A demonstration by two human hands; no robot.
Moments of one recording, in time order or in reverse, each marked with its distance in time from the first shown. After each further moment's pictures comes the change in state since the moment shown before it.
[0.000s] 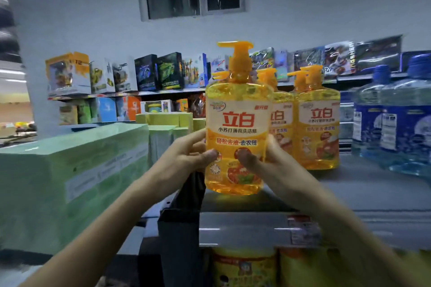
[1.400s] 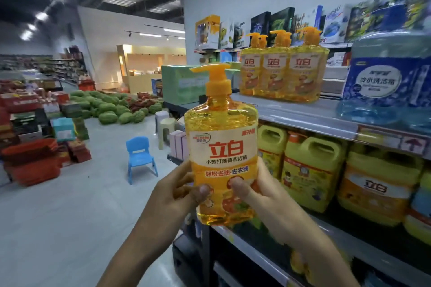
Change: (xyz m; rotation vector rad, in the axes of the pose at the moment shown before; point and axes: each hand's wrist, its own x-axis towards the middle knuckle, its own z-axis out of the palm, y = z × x) left_hand -0.265 0.194 0.476 0.188 0.874 -0.386; right_hand -0.379 -0.012 -0.173 0.386 -0.690 -0.055
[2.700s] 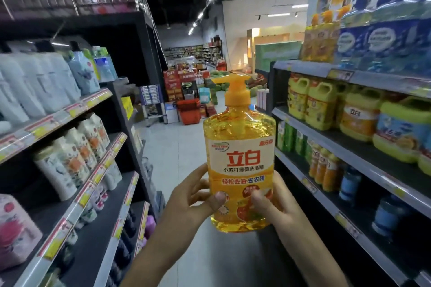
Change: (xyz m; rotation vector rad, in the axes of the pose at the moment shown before) left_hand -0.512 0.196 0.380 0.243 0.541 -0.190; right_hand -0.550 -0.081 -0.116 0.446 -0.427 -0.052
